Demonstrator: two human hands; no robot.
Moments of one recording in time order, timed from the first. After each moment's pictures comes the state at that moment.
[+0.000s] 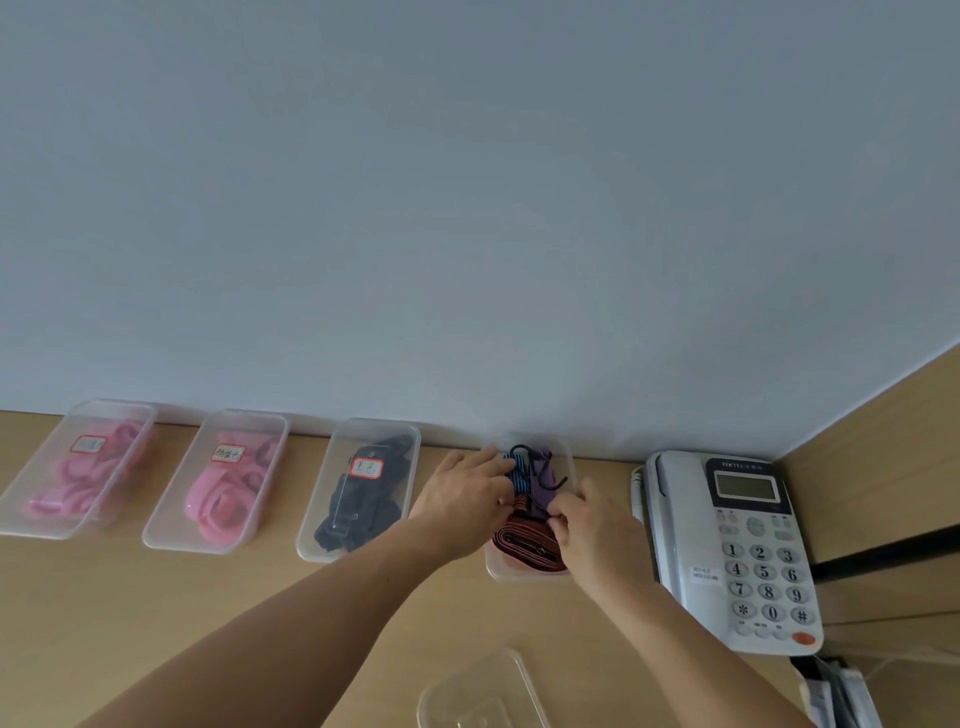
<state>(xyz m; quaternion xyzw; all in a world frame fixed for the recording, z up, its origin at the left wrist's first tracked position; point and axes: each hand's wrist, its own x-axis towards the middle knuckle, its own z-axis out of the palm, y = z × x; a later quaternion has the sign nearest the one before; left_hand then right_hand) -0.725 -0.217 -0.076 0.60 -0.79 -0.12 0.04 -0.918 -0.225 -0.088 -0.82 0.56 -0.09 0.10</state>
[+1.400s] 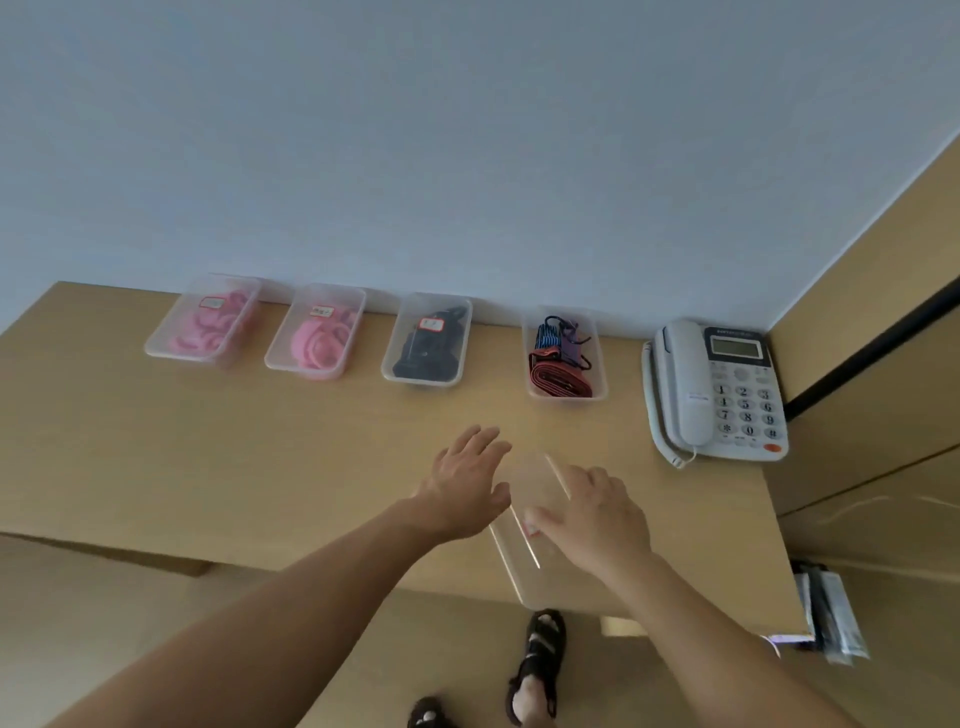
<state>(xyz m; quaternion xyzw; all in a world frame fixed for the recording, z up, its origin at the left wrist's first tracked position) -0.732 -0.008 -0.073 0.68 -0.69 -0.24 0.02 -0.919 -0.025 -0.079 -0.75 0.62 0.05 0.21</state>
